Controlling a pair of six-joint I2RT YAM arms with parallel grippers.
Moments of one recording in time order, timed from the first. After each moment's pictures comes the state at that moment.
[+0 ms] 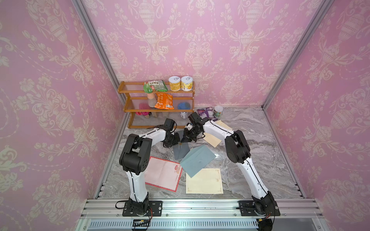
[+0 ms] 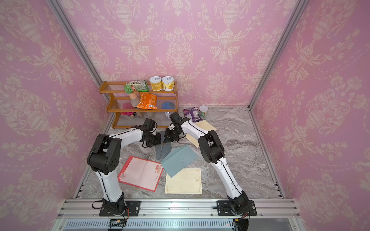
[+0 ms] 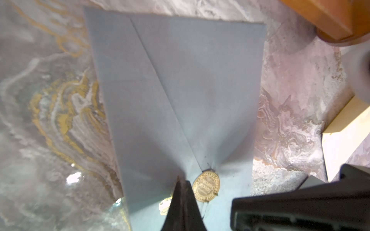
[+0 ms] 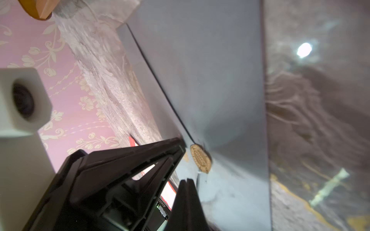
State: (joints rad) left arm -0.28 1.93 1.21 -0.48 0.24 -0.57; right arm 0.59 2.49 2.13 -0.77 -0.69 0.81
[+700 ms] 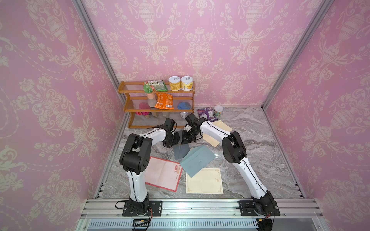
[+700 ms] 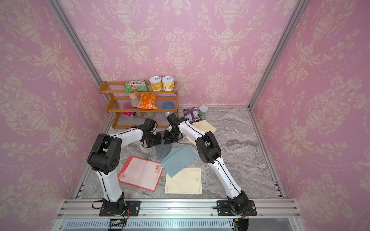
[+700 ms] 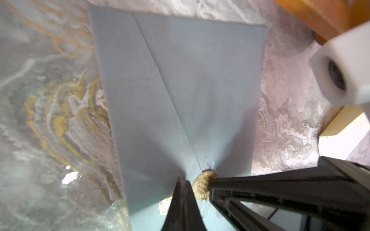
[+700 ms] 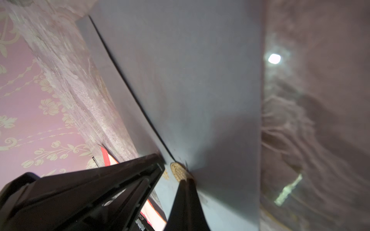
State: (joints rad) left arm -0.28 1.93 1.22 -0.48 0.24 -0.59; right arm 0.61 2.57 2.24 -0.92 -0.54 0.70
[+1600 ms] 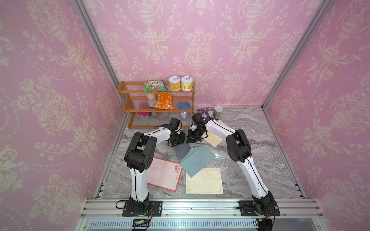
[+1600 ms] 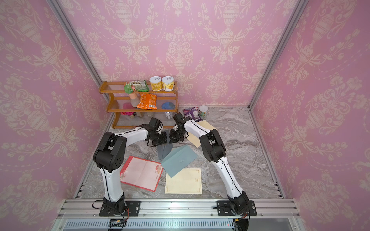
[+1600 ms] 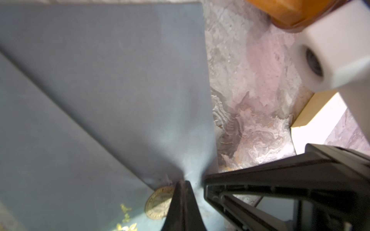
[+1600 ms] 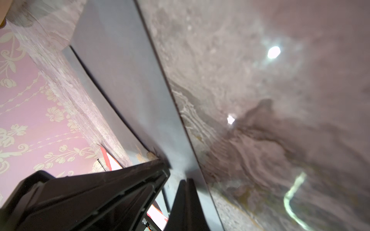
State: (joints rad) left arm -0.34 2.01 1.29 -0.44 0.32 -0.59; right arm 0.54 2.50 2.09 -0.87 -0.59 0.71
